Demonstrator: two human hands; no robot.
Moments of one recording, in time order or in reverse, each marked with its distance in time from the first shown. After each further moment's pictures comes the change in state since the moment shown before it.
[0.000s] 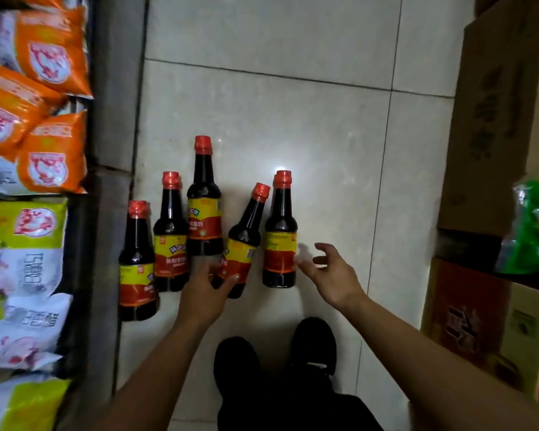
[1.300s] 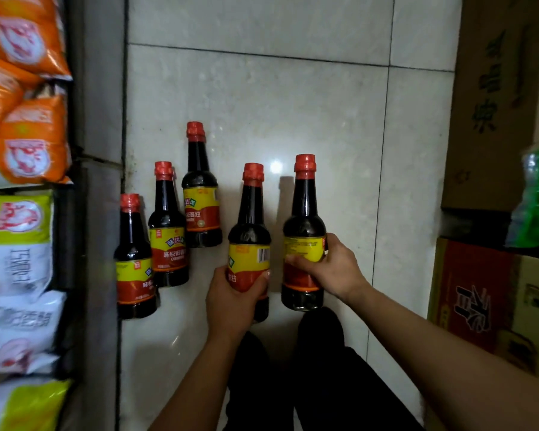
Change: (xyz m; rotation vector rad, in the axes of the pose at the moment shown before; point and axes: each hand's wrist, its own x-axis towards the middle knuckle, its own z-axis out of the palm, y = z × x) left_hand -0.031 0.000 0.035 -0.237 0.062 -0.037; right_hand 0.003 0.013 0.016 0.110 0.087 -0.107
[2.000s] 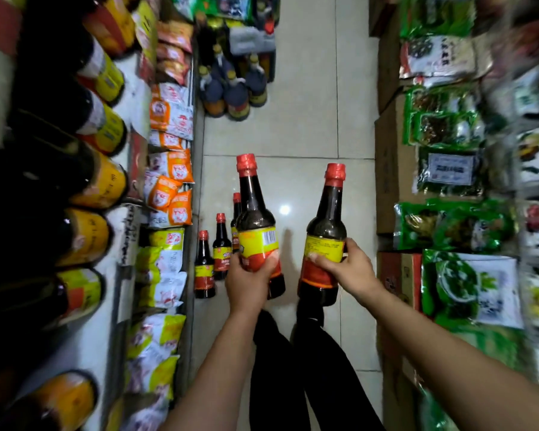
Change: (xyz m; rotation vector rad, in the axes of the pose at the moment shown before) left_hand -0.239 0.213 -0.138 -0.214 0.097 0.144; right_hand -0.272 -0.185 -0.140 0.161 0.142 -0.091
